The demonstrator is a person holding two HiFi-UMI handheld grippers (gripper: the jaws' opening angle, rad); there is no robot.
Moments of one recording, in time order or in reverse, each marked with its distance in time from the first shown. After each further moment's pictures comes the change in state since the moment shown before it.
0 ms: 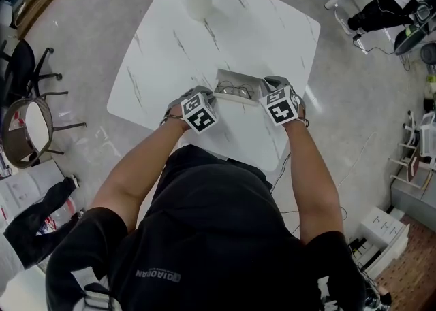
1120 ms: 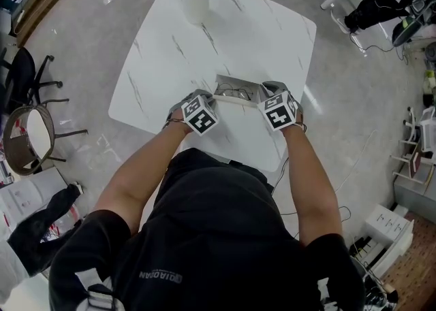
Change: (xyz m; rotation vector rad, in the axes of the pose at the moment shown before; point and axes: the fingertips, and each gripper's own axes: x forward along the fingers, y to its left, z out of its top) left arm 0.000 0.000 -0.001 -0.038 -0.004 0.006; right arm -0.008 0.012 -0.005 0.029 -0.007 -0.016
